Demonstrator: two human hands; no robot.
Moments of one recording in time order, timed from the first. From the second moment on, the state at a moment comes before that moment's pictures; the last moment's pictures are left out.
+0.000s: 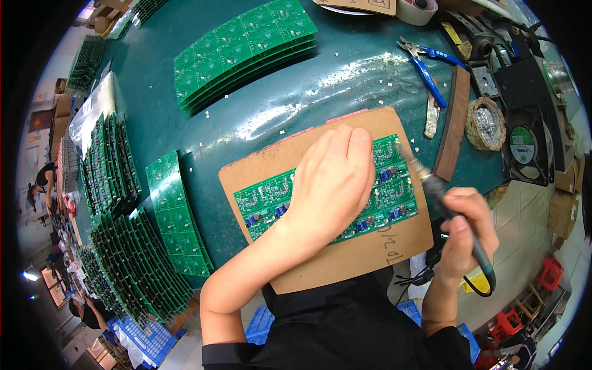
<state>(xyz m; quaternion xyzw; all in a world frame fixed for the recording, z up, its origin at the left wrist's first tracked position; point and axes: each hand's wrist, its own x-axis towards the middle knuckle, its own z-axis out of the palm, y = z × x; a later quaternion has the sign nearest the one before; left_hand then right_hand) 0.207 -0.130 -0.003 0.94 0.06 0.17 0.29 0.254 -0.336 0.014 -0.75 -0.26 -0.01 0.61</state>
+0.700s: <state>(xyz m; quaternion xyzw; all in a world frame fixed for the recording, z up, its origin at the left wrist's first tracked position) 0.104 -0.099 0.039 0.89 0.10 0.23 0.38 0.242 -0.328 0.013 -0.76 -0.24 0.01 0.61</state>
